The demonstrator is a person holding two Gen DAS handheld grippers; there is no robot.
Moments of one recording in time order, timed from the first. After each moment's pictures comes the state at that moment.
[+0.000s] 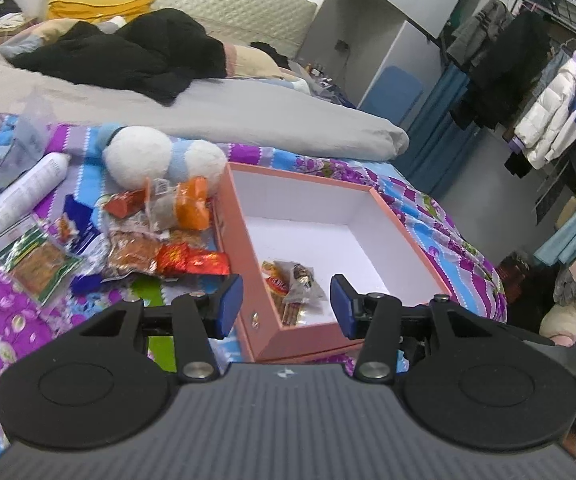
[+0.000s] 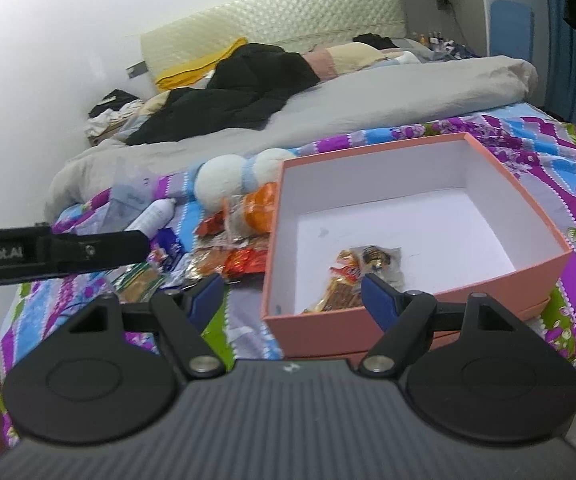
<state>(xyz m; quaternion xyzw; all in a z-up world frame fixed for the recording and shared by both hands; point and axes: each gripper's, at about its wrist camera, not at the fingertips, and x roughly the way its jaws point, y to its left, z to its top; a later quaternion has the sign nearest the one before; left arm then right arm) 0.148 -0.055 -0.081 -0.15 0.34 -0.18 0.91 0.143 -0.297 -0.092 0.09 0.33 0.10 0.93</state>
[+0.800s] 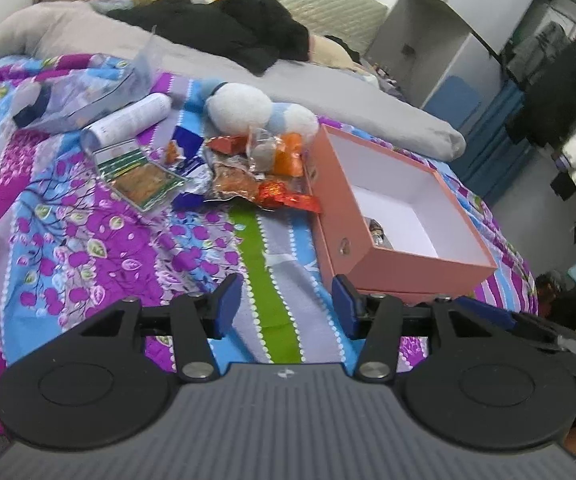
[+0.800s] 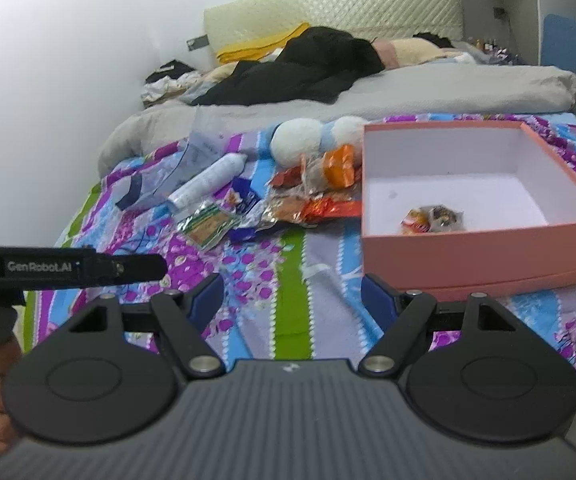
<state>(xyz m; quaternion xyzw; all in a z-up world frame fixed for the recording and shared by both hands) 0.055 0.027 -0.125 -0.19 0.37 -0.09 0.90 0.068 -0.237 -0.104 0.05 0.34 0.17 0.92</state>
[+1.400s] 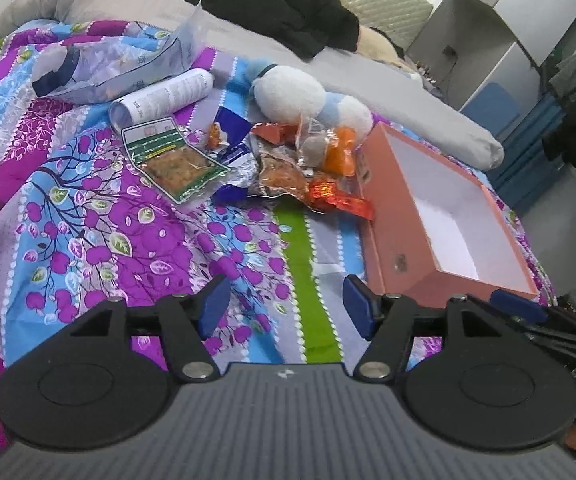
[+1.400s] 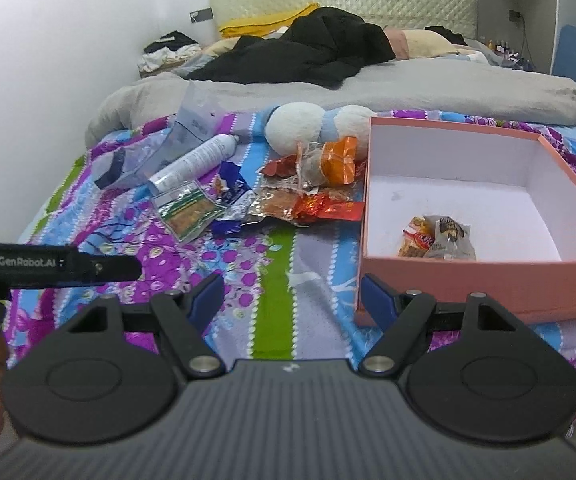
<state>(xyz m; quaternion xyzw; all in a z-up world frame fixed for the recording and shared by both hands) 0.116 0.054 -0.163 -0.21 0.41 -0.05 0.89 0.120 -0.221 -0.118 0.00 0.36 0.16 0.92</state>
